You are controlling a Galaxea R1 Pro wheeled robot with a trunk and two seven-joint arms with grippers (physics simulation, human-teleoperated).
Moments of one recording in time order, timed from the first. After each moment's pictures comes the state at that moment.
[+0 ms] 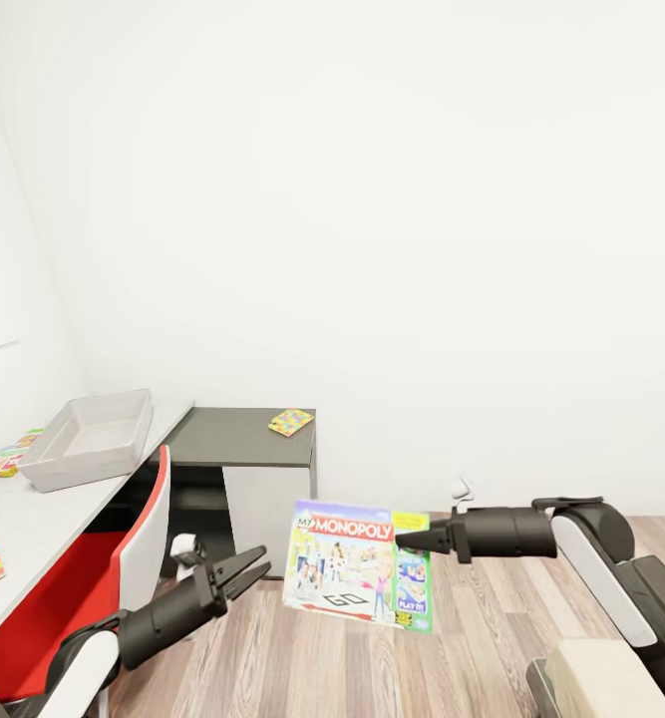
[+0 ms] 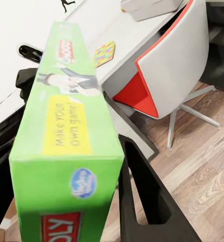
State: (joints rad) left arm -0.13 0.19 -0.07 -1.40 1.07 0.81 -0.75; right arm -0.46 -0.42 0.23 -1.58 -0.62 1.04 0.91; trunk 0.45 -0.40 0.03
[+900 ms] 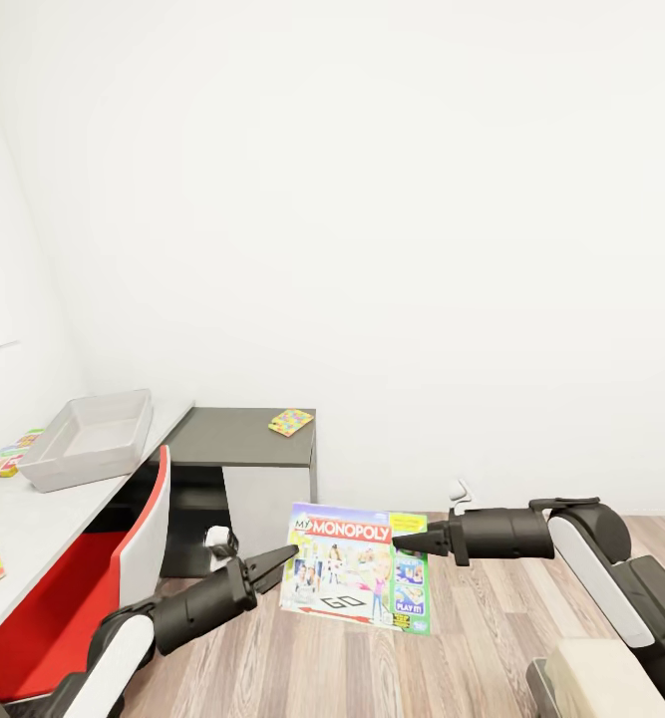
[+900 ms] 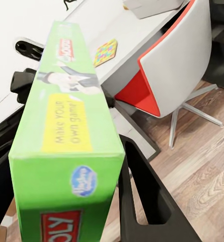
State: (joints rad) left arm -0.18 0.15 -0.17 -1.40 1.07 0.81 -0.72; right arm -0.46 -0.41 0.24 -1.58 -0.62 1.04 0.91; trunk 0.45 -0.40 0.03
